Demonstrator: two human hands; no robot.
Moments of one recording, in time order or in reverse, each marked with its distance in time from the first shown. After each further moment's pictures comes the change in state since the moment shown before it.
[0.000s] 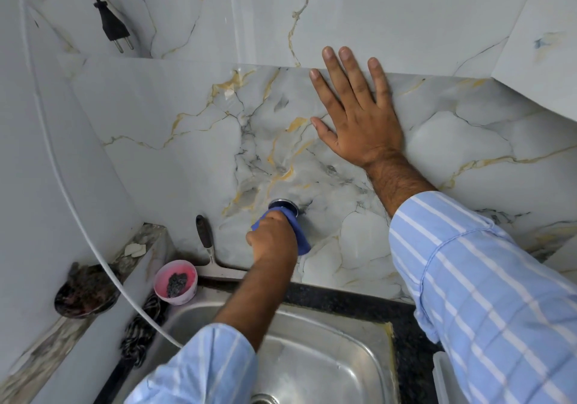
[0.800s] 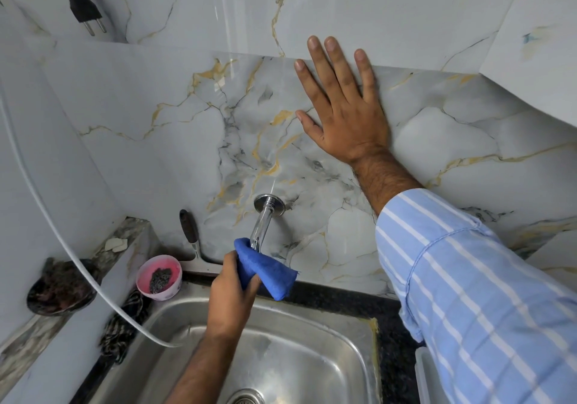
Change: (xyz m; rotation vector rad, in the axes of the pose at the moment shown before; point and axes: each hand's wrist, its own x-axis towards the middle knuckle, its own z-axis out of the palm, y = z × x) left_hand -0.056 -0.094 0.085 -0.714 0.398 0.241; right_hand 0.000 0.001 0.000 0.014 -0.001 0.001
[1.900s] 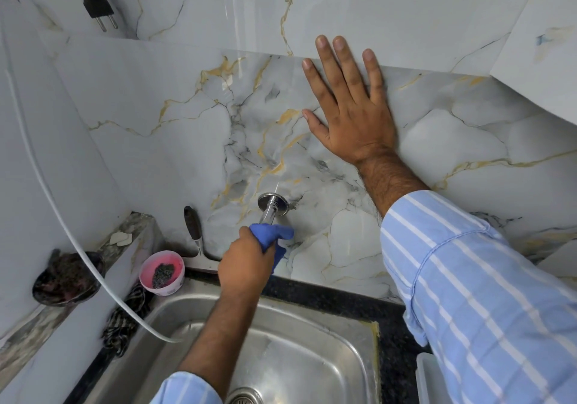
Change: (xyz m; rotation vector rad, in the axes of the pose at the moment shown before) left_hand 0.045 0.059 0.007 0.422 -0.105 -0.251; right_hand -0.001 -0.001 0.002 0.003 0.004 -0.003
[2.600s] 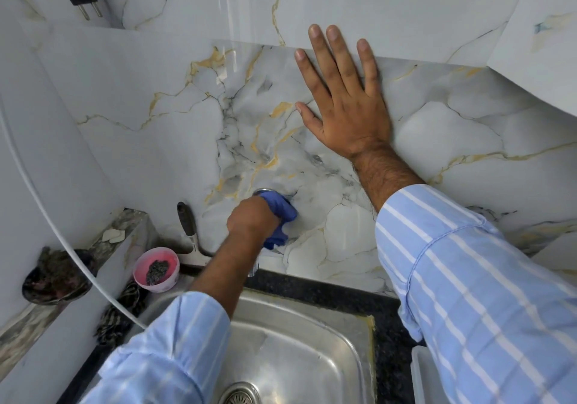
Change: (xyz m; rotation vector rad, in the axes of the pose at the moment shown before) left_hand 0.077 0.049 -0.005 0.039 -0.425 -0.038; right_hand 0.002 0.000 -0.004 -0.017 -0.004 0.000
